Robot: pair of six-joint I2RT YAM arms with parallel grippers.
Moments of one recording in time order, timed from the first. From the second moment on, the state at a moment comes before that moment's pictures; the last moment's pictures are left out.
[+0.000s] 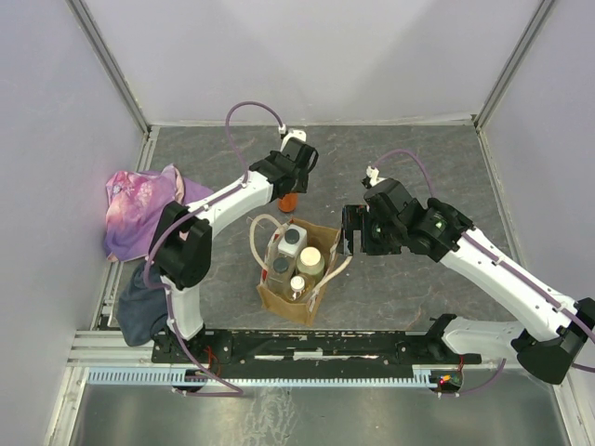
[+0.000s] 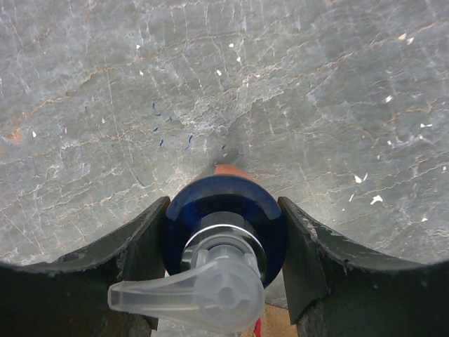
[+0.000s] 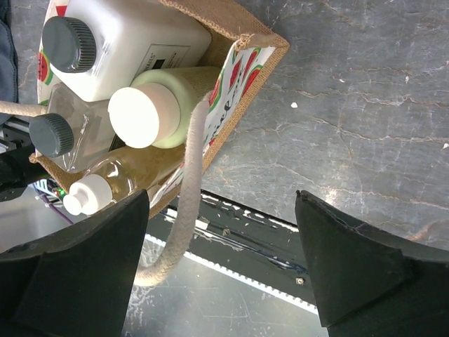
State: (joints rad) left arm -0.64 1.91 1.57 -0.48 -0.45 -0.35; right arm 0.79 1.16 1.24 -1.00 0.04 0.69
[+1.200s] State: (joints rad) left arm -0.66 1.50 1.54 -0.58 -0.45 -0.46; right arm 0.79 1.18 1.19 -0.92 -0.09 0.70
